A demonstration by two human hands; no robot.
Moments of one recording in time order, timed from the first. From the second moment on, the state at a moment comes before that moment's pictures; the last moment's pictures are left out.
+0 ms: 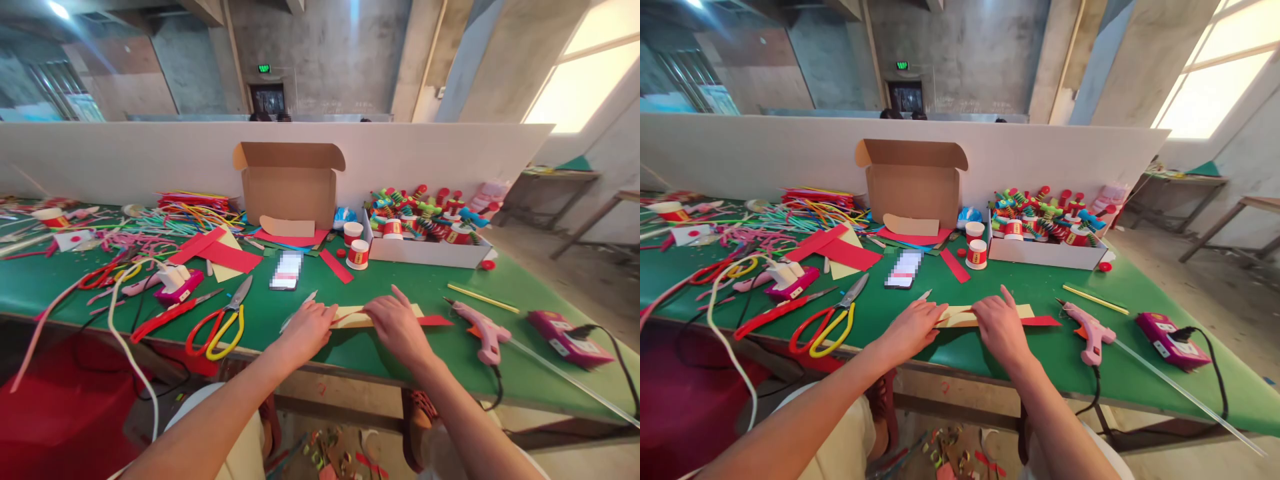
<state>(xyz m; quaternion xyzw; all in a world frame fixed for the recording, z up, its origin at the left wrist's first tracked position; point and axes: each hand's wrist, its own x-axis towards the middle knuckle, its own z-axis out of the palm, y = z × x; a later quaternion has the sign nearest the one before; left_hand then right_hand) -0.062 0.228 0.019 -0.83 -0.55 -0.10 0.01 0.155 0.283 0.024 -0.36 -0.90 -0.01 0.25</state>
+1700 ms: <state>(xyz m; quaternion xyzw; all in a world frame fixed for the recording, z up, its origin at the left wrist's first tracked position) -0.076 0.218 0.020 -0.84 -0.50 -0.15 -0.12 0.118 0.242 0.013 -0.35 -0.93 0.02 0.10</state>
